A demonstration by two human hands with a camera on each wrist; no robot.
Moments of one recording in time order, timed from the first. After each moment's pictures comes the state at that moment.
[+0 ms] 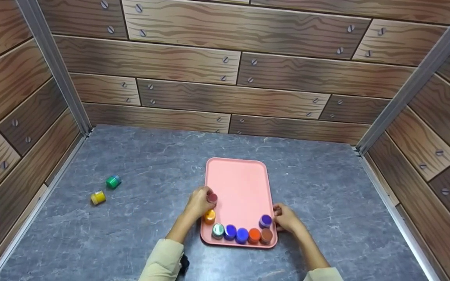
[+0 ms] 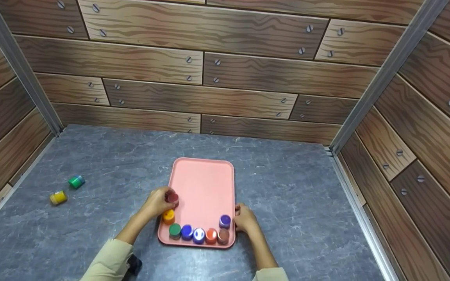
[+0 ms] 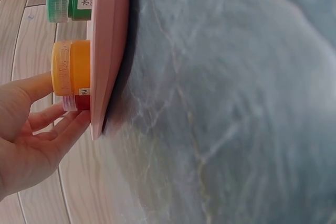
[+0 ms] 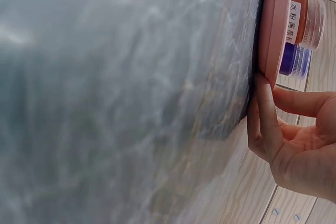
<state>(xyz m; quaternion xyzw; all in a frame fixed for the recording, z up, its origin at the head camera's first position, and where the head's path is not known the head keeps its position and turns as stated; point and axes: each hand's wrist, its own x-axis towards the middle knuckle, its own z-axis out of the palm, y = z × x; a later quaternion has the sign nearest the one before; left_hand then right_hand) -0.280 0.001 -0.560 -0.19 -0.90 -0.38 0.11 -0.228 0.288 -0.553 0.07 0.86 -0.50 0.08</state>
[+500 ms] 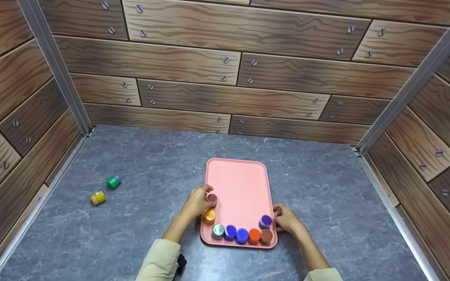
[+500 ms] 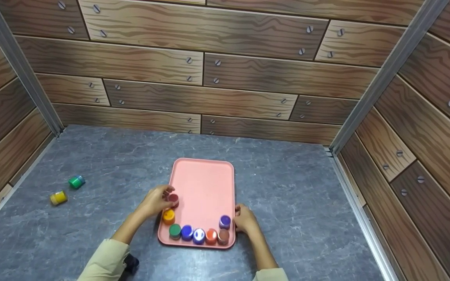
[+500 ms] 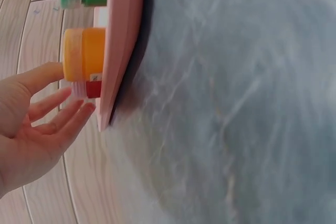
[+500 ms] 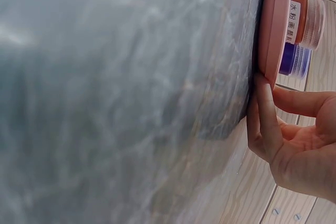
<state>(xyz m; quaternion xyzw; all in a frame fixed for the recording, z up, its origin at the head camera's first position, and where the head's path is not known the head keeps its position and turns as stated) -0.281 -0.006 -0.547 -0.20 -0.88 -0.42 0.06 -0.229 0.288 -0.553 0.07 0.86 -0.50 0.08</state>
